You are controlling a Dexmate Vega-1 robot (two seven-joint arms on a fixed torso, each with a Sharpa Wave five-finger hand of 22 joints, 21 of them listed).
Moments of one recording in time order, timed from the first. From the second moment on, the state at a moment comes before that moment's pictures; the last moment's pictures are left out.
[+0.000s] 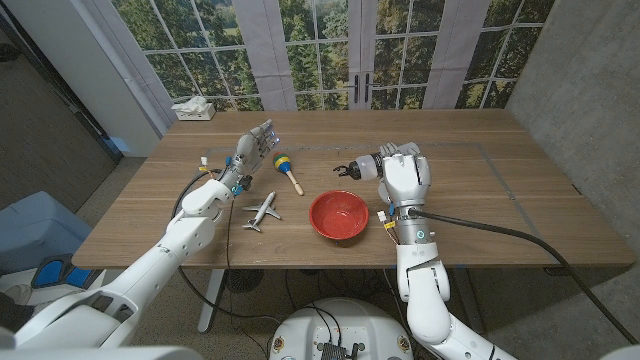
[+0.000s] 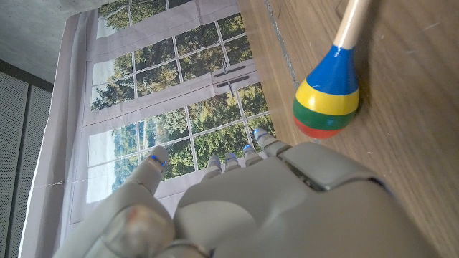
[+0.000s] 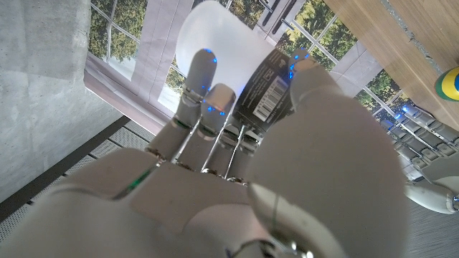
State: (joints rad) left arm 0.80 0.53 0.37 -1.20 -0.72 -0.38 -0.30; left_hand 0.03 0.08 0.64 0.06 0.22 -0.12 -0.10 0.18 0.17 -0.17 -0.09 0.18 0.17 -0.17 -0.03 0.17 0.17 -0.04 -0.04 0.20 0.17; right arm -1.21 -0.49 -0.75 -1.98 -1.64 -0.87 -0.41; right_hand 1.13 -0.13 0.42 -0.08 0.20 0.90 -0.14 0.20 0.33 0.89 -0.16 0.18 0.66 1.08 -0.19 1.37 1.23 0.83 -0.10 1.48 0.17
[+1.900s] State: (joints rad) left arm 0.78 0.51 0.38 -1.18 -0.71 -0.38 -0.31; left_hand 0.04 0.08 0.65 0.05 0.22 -0.13 -0.12 0.18 0.17 -0.17 -0.09 0.18 0.17 -0.17 -0.03 0.17 0.17 -0.04 -0.04 0.20 0.17; right arm -1.21 -0.65 -0.68 -2.09 -1.67 -0.66 -0.24; right_hand 1.12 -0.12 0.48 -0.13 0.34 1.01 -0.07 0.29 0.50 1.00 -0.10 0.38 0.69 1.04 -0.18 1.55 1.24 0.78 -0.09 1.46 0.26
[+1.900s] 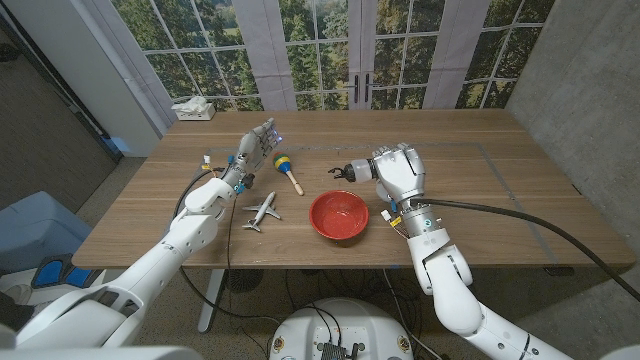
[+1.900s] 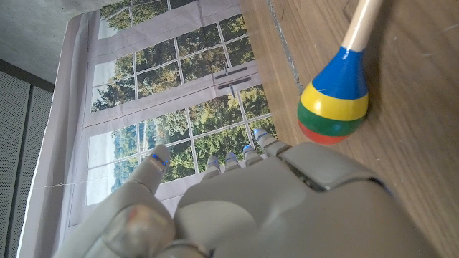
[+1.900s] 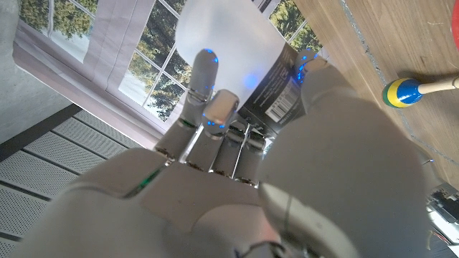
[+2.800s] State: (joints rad) left arm 0.78 0.51 0.38 -1.19 -0.71 -0.38 -0.31; left_hand 0.04 0.08 0.65 0.05 0.22 -0.14 -0.12 0.18 0.17 -0.17 -0.09 0.18 0.17 -0.17 -0.03 0.17 0.17 -0.04 -0.04 0.20 0.17; right arm -1.22 -0.66 -0.67 -2.07 -1.62 -0.65 -0.35; right_hand 1.12 -0.12 0.48 -0.13 0.29 0.99 -0.10 0.22 0.50 1.00 -0.10 0.40 0.69 1.03 -0.17 1.52 1.23 0.78 -0.08 1.48 0.19
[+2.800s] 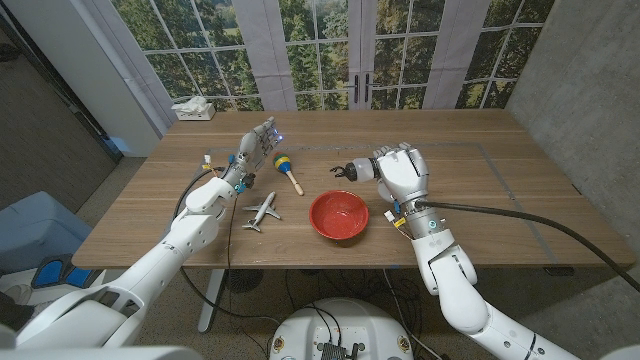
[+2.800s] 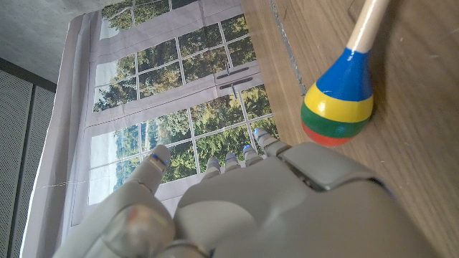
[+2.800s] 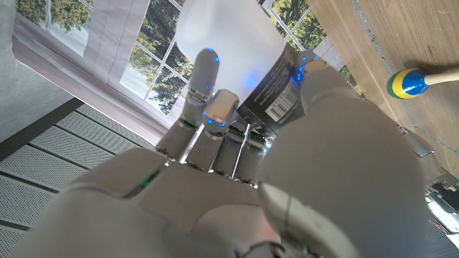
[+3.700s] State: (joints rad) left arm 0.78 0.51 0.38 -1.19 -0.71 -0.38 -0.30; left_hand 0.04 0.08 0.66 0.06 0.22 -0.14 -0.12 0.18 0.17 -0.17 -0.09 0.18 0.17 -0.17 -0.03 0.17 0.17 -0.04 -0.04 0.20 0.17; right arm -1.21 -0.63 -0.69 -2.04 -1.59 -0.70 -0.41; right_hand 1.01 -0.01 0.50 -0.15 0.19 0.77 -0.18 0.18 0.37 0.82 -0.19 0.17 0.68 0.98 -0.15 1.44 1.22 0.77 -0.09 1.46 0.18
